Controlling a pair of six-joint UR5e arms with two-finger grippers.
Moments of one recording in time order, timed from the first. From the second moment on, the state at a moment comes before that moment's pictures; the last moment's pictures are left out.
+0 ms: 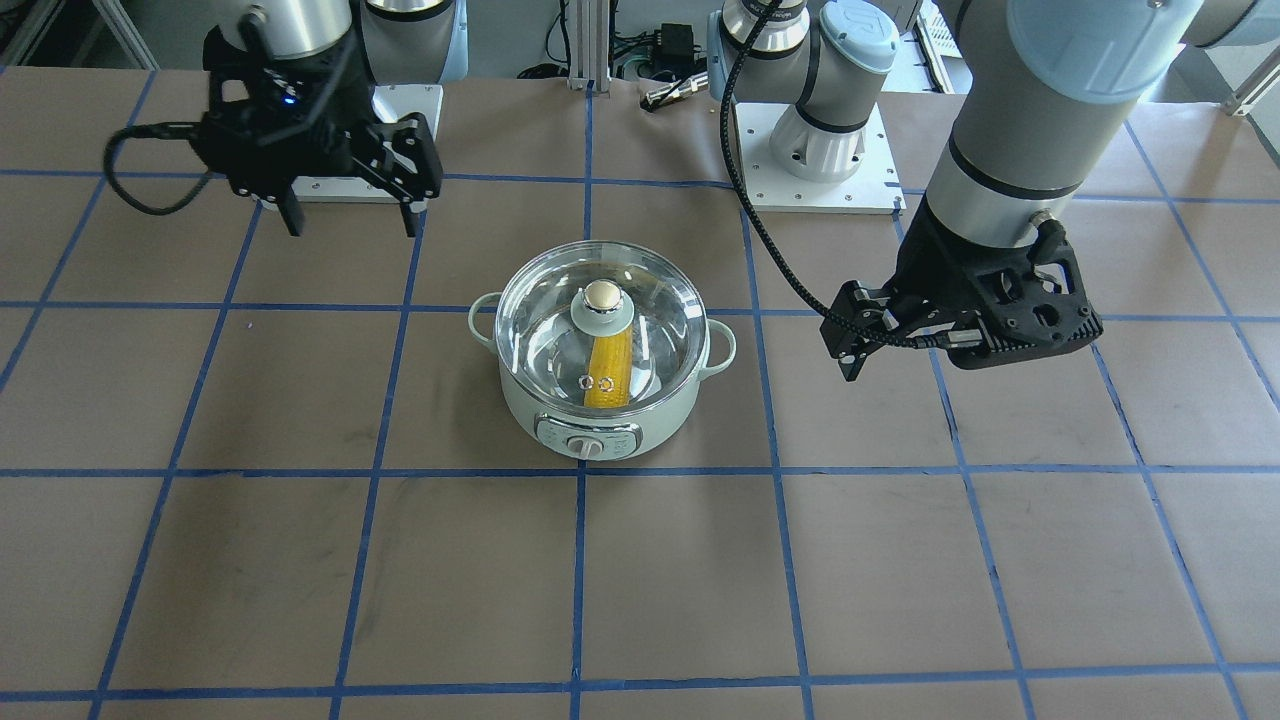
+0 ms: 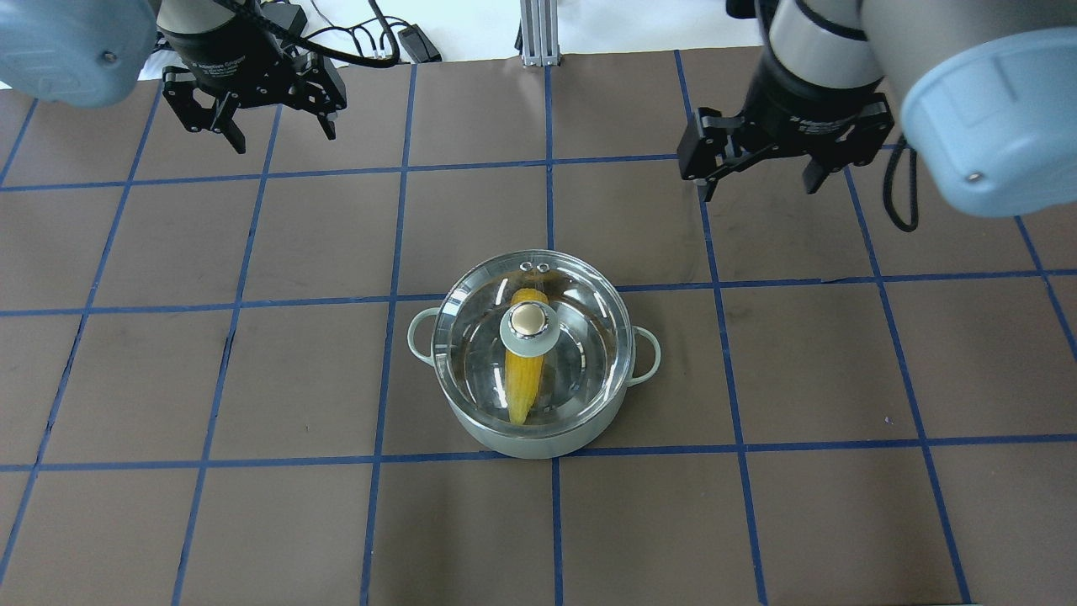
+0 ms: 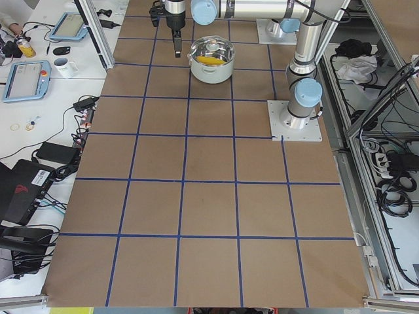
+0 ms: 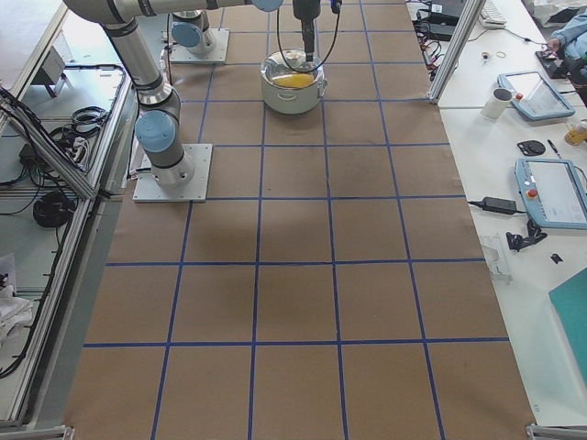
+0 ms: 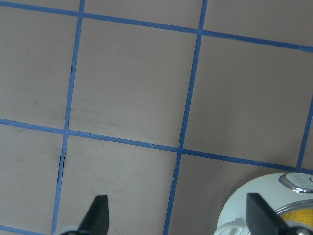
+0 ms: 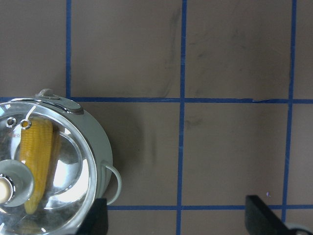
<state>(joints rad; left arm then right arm) -1.57 -1.74 -1.41 -1.49 1.63 -0.17 1.68 -1.62 1.58 -1.62 -1.60 0.09</state>
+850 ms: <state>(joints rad) -1.57 -1.74 -1.41 -1.49 1.63 -0.17 1.59 -1.65 1.57 -1.55 -1.60 0.01</state>
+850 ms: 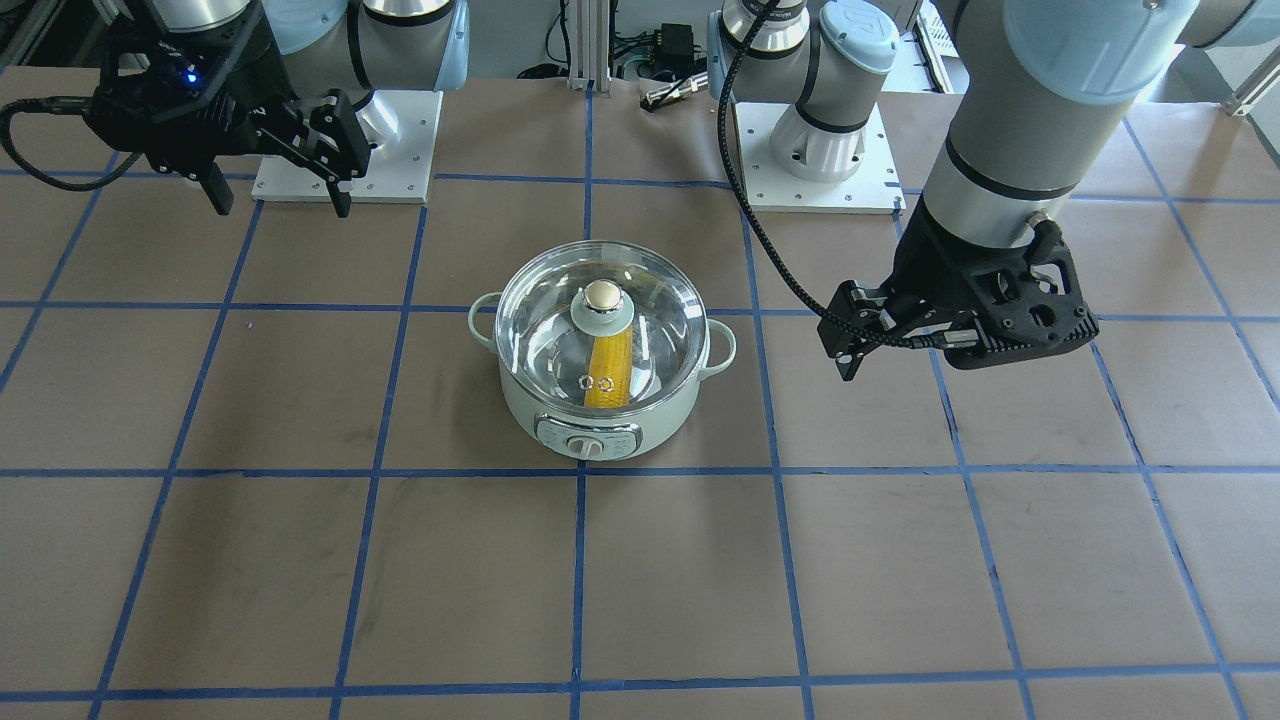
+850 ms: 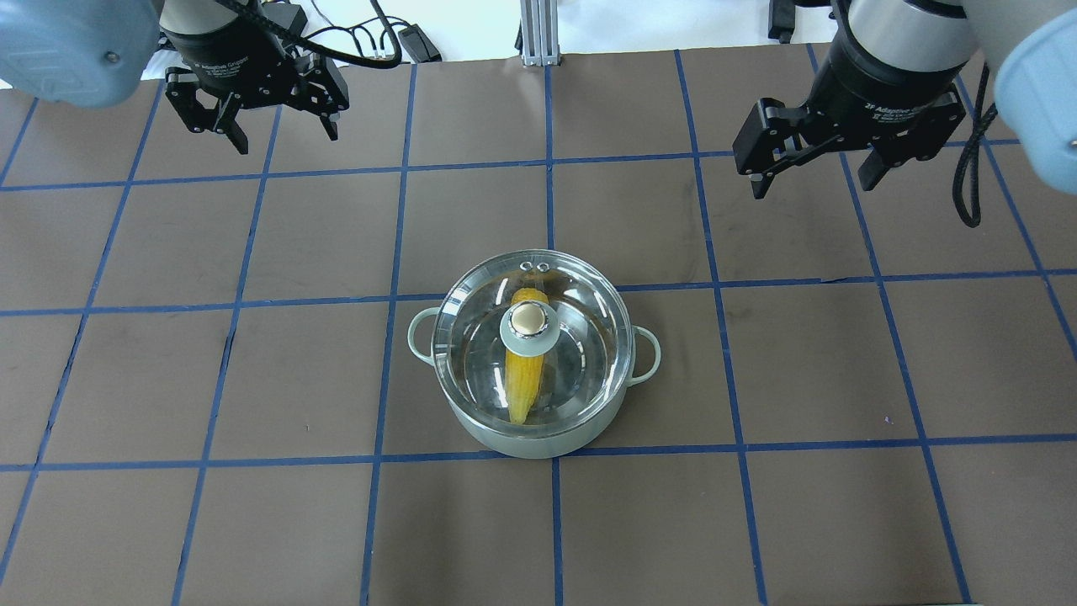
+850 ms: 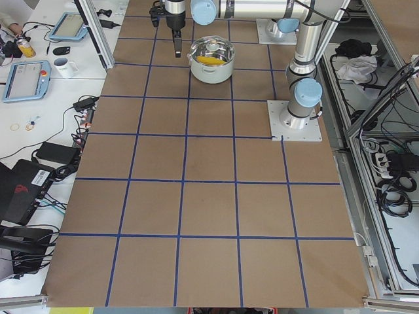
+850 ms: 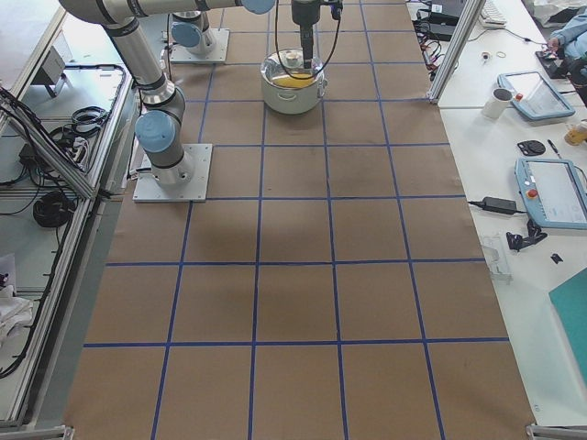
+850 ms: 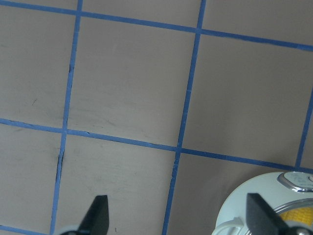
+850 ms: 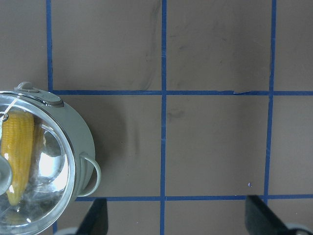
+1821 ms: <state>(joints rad) -1.57 -1.74 -1.41 -1.49 1.63 -0.17 1.60 -1.65 1.57 -1.56 -1.59 0.01</state>
